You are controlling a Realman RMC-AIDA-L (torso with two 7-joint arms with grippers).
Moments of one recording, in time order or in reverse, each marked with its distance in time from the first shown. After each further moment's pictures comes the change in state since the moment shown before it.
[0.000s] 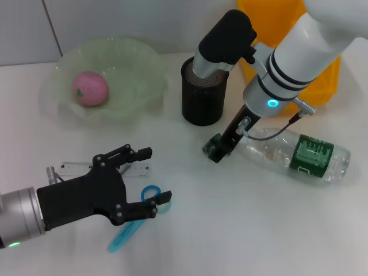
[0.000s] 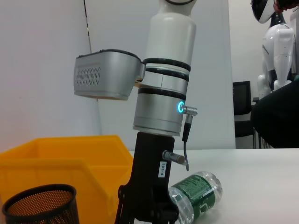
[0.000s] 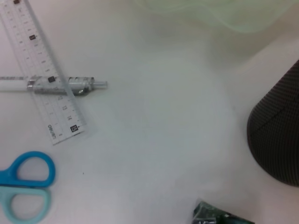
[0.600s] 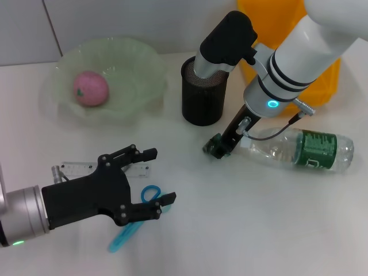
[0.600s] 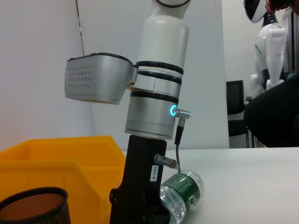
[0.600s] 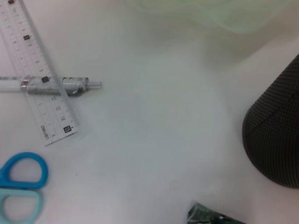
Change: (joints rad) left arm -0.016 0.000 0.013 -0.008 0.001 0.000 0.001; right arm -0.002 -0.001 0.000 0.012 0.002 0.024 -0.013
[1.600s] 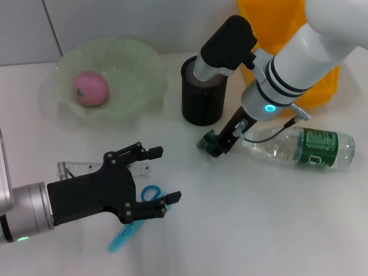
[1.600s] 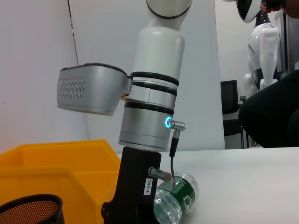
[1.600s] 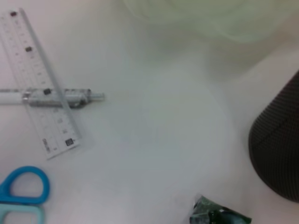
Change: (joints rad) left arm -0.019 -0.002 0.011 0.000 0.000 -0.003 0.000; right arm -0.007 0.003 0.000 0.041 0.041 0.066 -0.035
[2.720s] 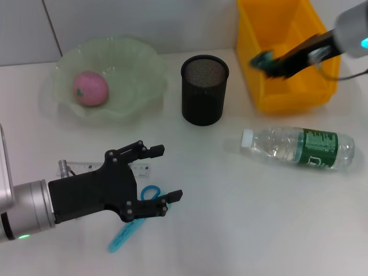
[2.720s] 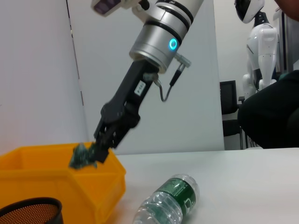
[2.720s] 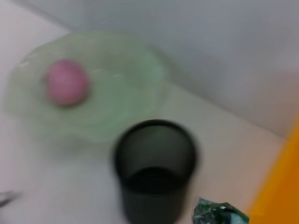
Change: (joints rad) left arm -0.008 0.000 0.000 0.000 0.000 0.001 -0.001; right arm -0.290 -0.013 0.345 -0.674 -0.046 -0.260 0.020
